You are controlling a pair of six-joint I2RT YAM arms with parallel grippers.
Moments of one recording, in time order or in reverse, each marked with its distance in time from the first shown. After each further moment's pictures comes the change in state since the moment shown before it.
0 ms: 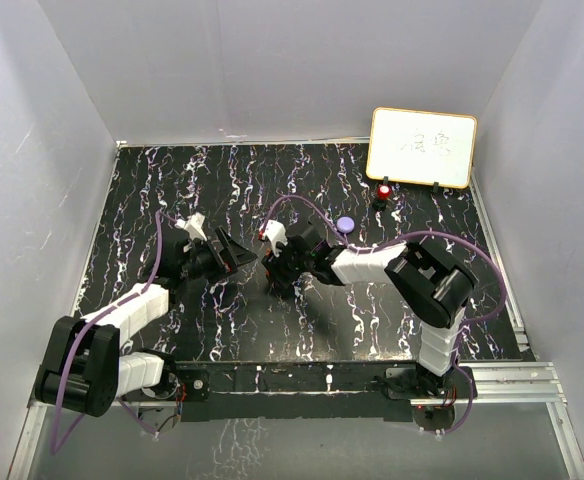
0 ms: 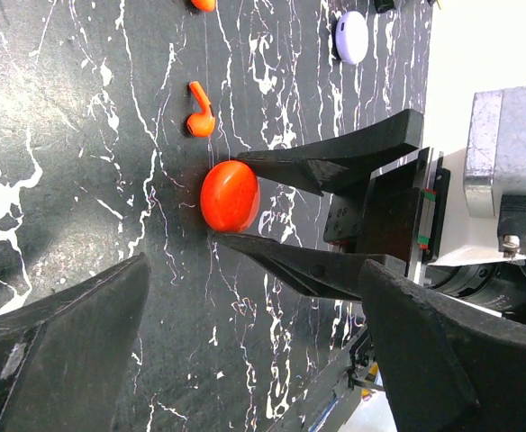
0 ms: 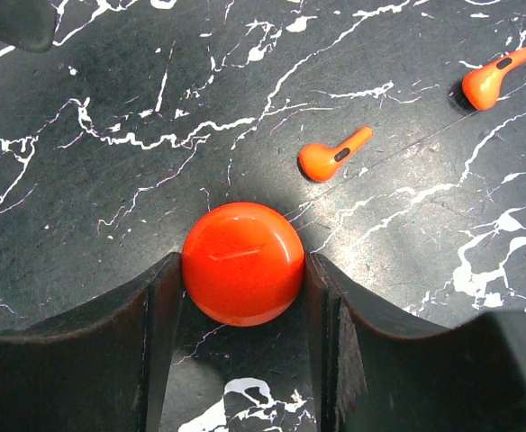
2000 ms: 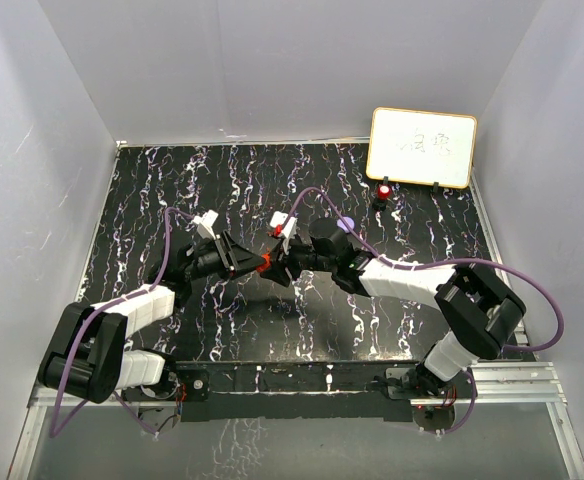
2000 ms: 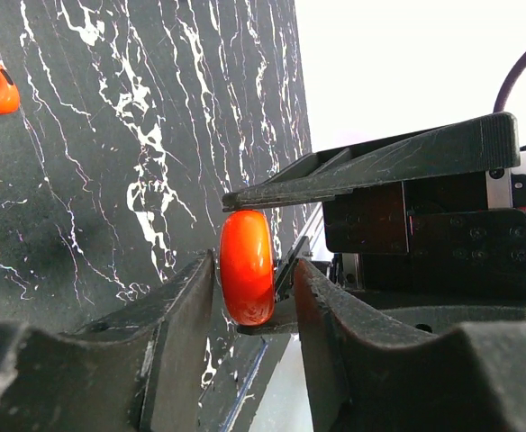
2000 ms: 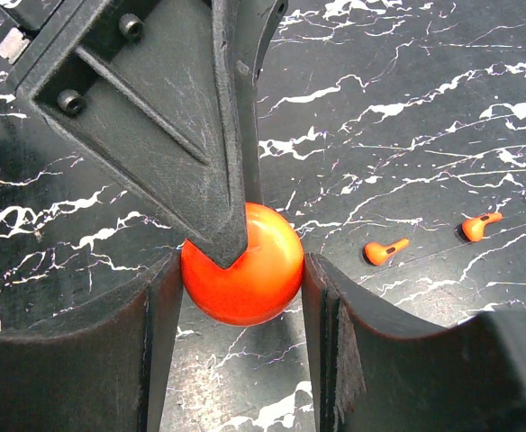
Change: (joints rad) left arm -0.047 0.072 -0.046 0.344 0.253 -0.182; right arm 0.005 -0.295 -0.150 0.190 -0.216 0.034
